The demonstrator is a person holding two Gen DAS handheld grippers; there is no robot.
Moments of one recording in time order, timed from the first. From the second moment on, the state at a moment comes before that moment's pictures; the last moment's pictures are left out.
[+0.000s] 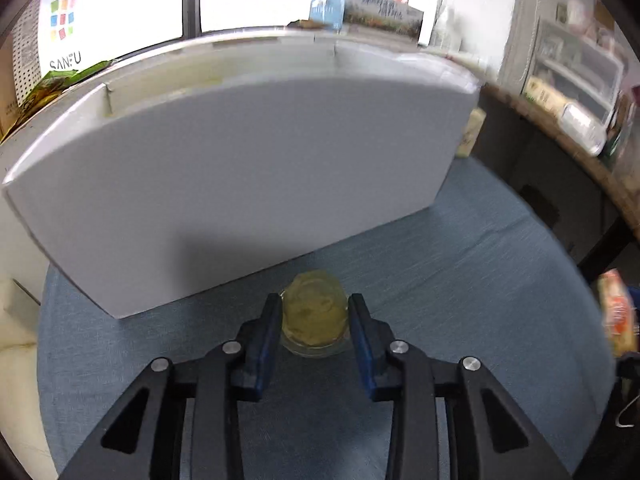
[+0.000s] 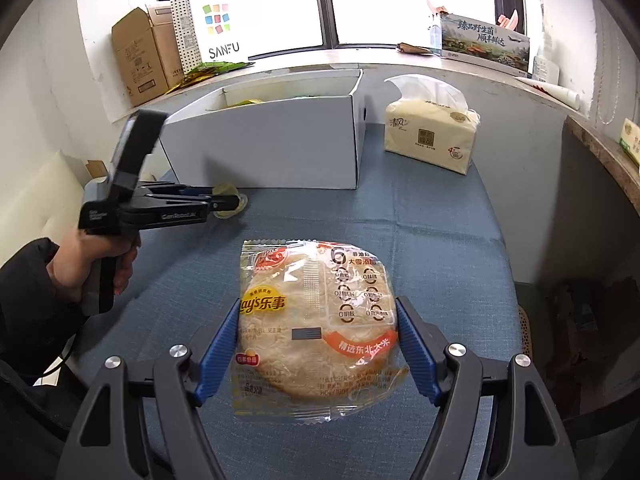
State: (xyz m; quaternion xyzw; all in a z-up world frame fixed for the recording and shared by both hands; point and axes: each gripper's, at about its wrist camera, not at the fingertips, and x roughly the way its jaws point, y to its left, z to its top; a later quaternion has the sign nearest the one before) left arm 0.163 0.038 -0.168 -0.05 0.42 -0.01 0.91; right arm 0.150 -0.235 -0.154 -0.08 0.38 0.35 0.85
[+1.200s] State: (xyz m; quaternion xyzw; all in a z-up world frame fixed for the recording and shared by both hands) left arm 0.241 0.131 -0.001 -0.07 0.28 0.02 0.96; right arm 0.338 -0.061 -0.045 -0.01 0.33 0.35 0.88
